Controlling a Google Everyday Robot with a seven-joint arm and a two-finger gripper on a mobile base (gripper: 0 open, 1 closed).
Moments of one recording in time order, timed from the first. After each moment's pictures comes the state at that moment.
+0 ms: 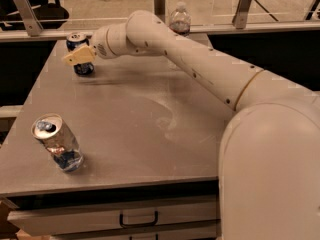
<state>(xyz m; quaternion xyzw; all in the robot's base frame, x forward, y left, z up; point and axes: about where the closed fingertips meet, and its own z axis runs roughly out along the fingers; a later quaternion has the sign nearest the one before) 0.752 0.233 0.897 -0.46 0.67 0.28 0.51</state>
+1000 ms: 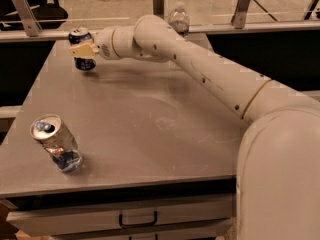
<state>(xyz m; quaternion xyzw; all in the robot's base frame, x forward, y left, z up) 0.744 0.224 0.909 -0.44 0.65 0.32 0.53</state>
